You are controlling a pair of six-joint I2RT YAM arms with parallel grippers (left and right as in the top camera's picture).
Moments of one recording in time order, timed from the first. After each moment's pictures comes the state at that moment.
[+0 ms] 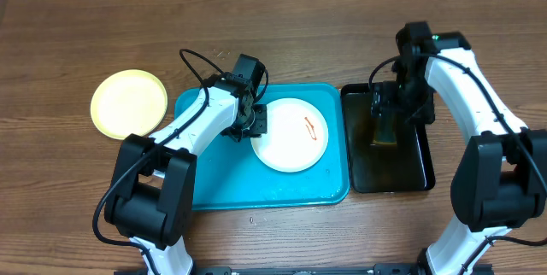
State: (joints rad) left arm -0.37 1.90 1.25 -0.79 0.06 -0.39; right arm 0.09 1.92 1.50 -1.24 -0.07 0.26
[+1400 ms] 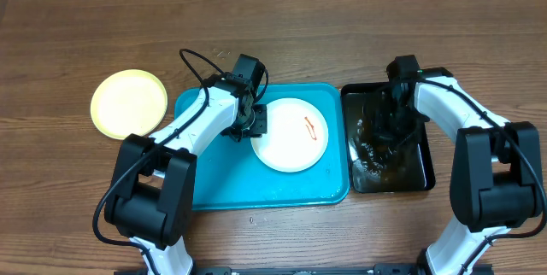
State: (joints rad) left arm -0.37 1.90 1.25 -0.79 0.06 -0.39; right arm 0.11 1.92 1.21 -0.98 -0.09 0.28
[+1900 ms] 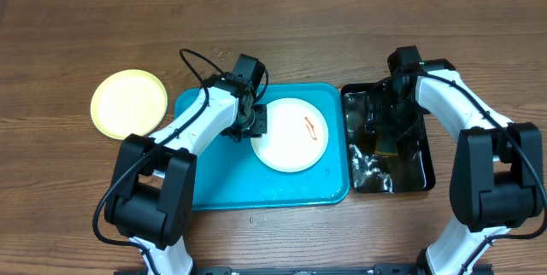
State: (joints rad) left arm -0.37 1.90 1.25 -0.79 0.06 -0.39; right arm 0.11 1.92 1.28 -0.98 -0.08 0.28
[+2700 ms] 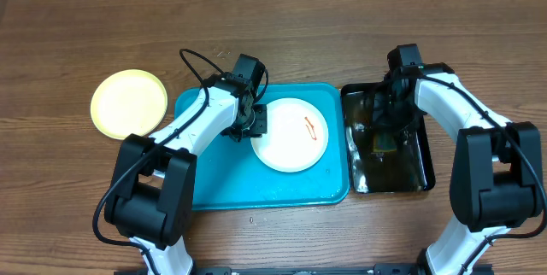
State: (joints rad) left arm -0.37 1.90 1.25 -0.79 0.06 -0.39; right arm 0.11 1.92 1.24 -0.82 -0.07 0.28
